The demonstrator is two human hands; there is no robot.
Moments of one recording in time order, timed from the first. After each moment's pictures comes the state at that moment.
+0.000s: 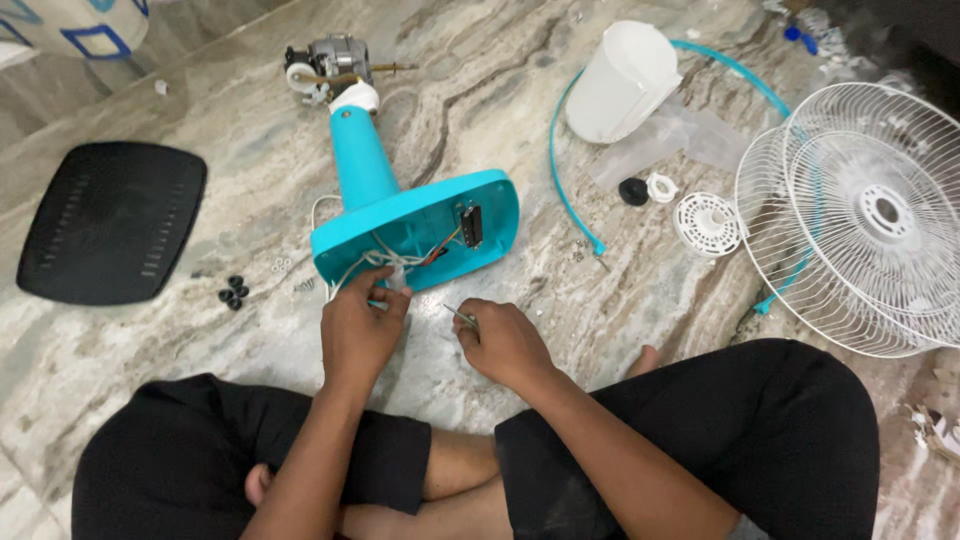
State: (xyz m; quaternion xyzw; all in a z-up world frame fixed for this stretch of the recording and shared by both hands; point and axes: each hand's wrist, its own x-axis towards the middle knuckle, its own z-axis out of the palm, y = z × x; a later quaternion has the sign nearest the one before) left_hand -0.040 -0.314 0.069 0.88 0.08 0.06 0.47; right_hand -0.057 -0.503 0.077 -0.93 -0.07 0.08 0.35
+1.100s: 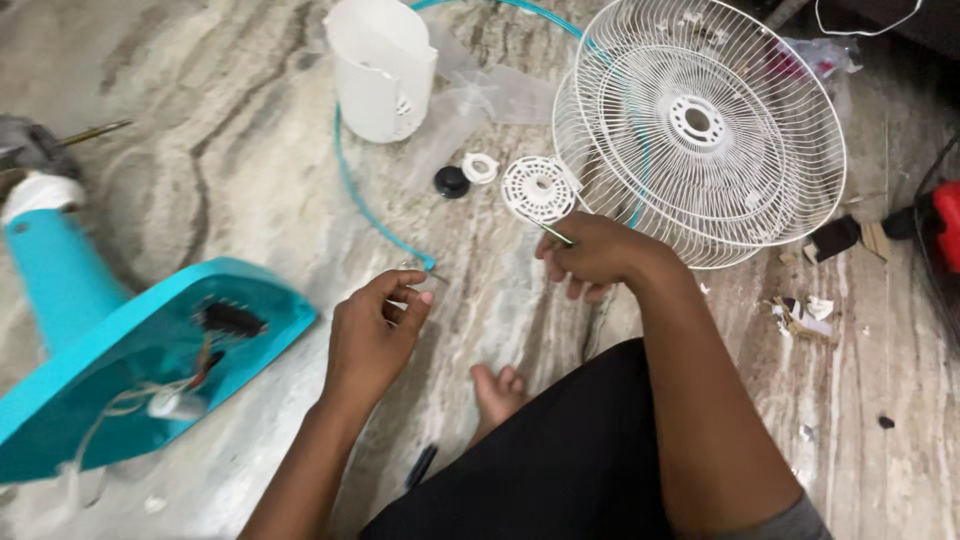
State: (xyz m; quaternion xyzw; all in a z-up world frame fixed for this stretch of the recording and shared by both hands) left_hand 0.014 -0.523 0.090 0.83 -0.13 -0.14 0.53; right_hand -0.008 -0.813 0.151 -0.87 0.25 0.28 0.32
